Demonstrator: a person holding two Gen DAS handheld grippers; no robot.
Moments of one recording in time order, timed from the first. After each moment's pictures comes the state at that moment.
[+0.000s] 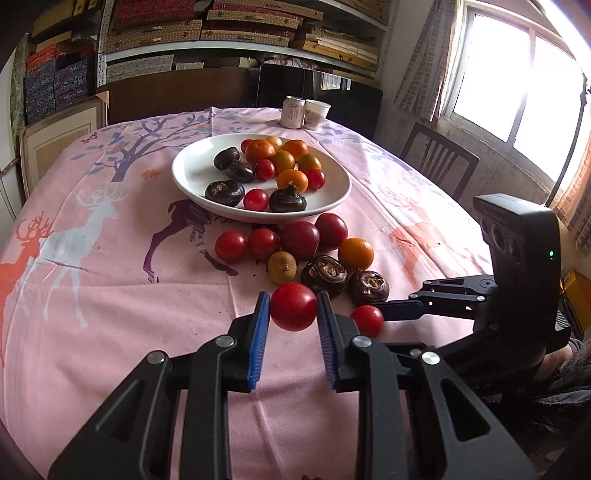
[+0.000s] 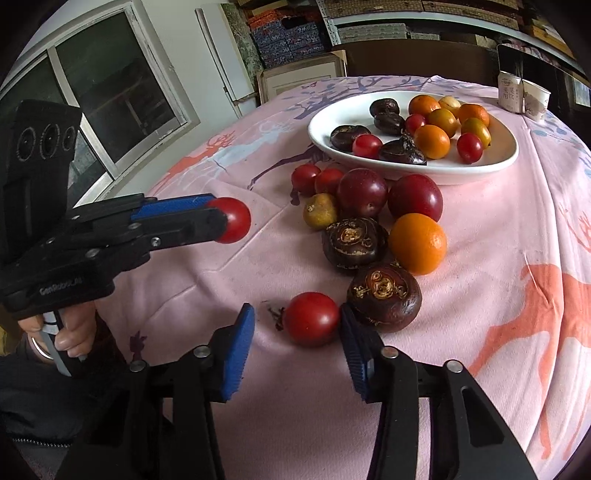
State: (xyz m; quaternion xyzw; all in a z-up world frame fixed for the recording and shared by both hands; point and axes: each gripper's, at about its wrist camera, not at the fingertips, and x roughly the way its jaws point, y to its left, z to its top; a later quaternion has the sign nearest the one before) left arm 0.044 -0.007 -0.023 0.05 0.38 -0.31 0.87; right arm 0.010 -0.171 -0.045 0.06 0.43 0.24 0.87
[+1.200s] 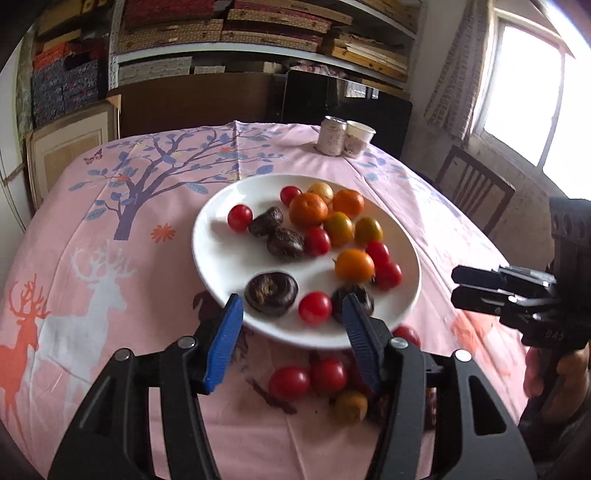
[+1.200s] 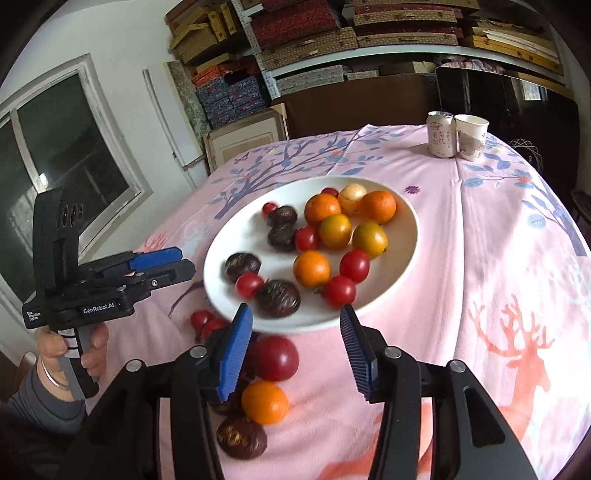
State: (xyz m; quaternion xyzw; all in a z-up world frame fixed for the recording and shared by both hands) left arm 0.158 -0.031 -0.004 0.06 0.37 -0.27 0.88; right arm 0.085 -0.258 0.006 0.11 0.37 0.16 0.91
